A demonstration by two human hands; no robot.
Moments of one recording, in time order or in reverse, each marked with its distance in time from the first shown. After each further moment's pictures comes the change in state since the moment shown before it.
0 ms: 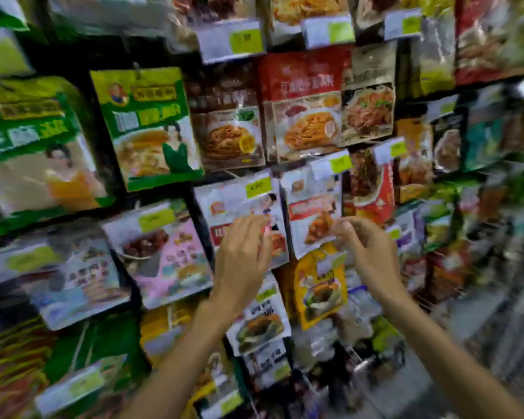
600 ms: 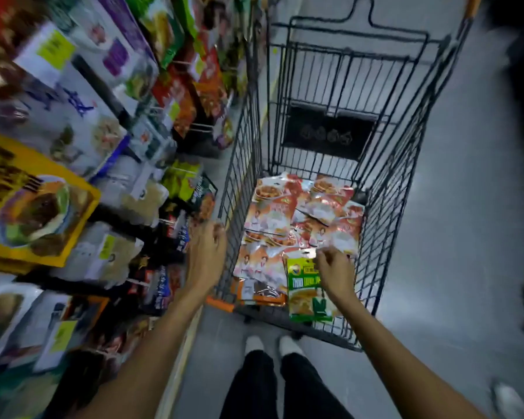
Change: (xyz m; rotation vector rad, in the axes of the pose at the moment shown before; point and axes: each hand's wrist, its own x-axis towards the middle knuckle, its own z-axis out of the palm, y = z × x) left_hand -0.231 0.158 0.333 -0.466 -1.048 -0.268; right_hand -0.312 0.299 -0.164 -0.437 0.410 1.181
